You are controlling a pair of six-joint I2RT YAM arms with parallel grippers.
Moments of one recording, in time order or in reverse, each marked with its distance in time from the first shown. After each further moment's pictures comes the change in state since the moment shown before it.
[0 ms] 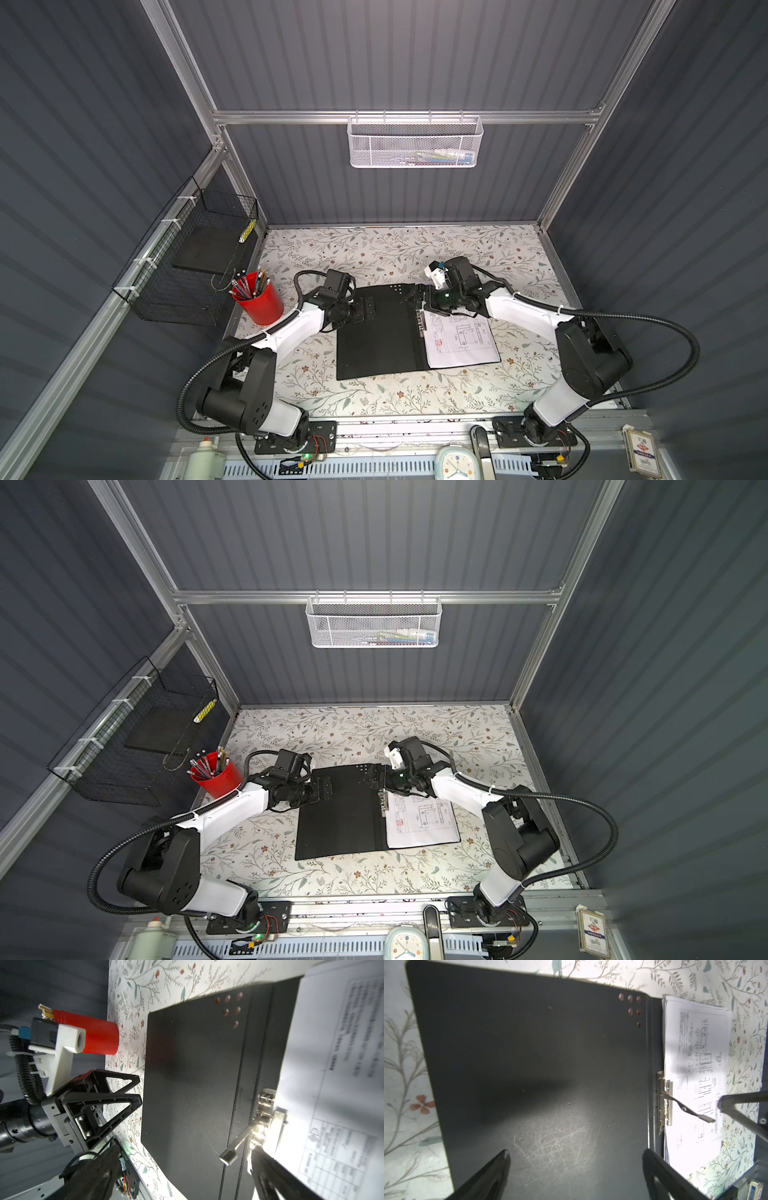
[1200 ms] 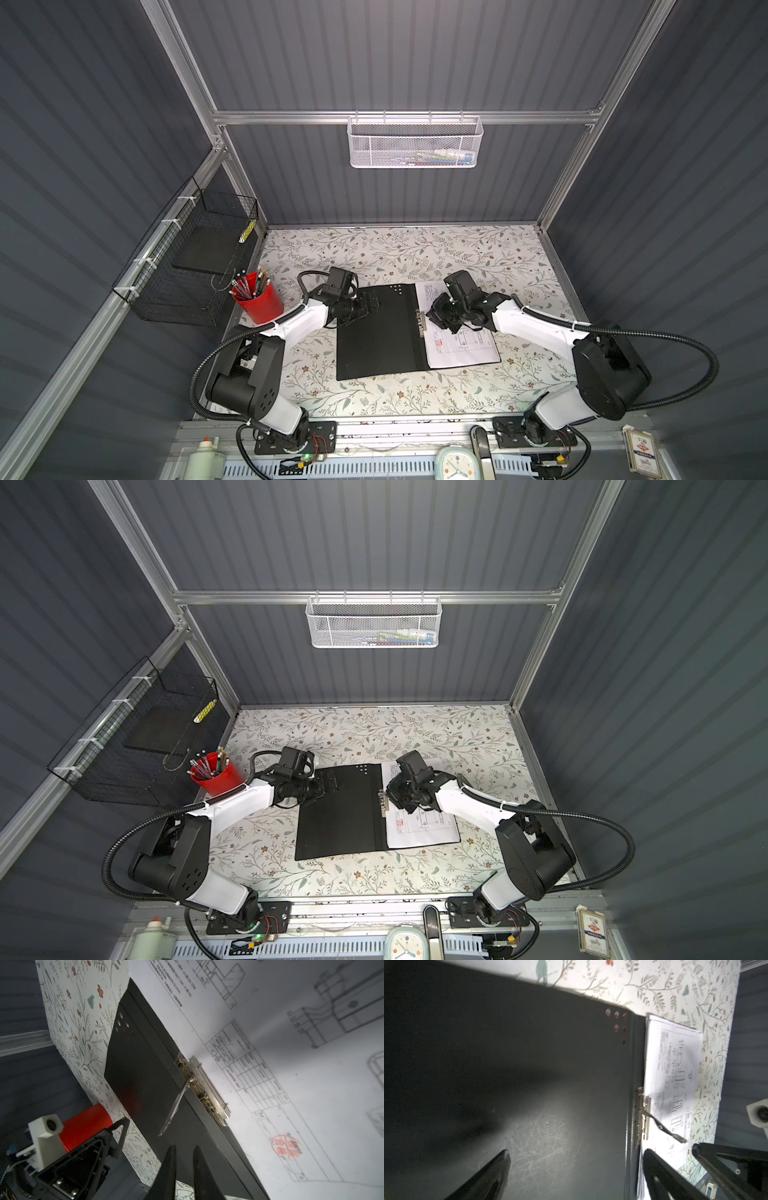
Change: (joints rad) left arm 0.001 0.086 -0.009 0.106 0.088 -0.123; right arm 0.074 -0.085 -0.113 -0.098 0.281 0.739
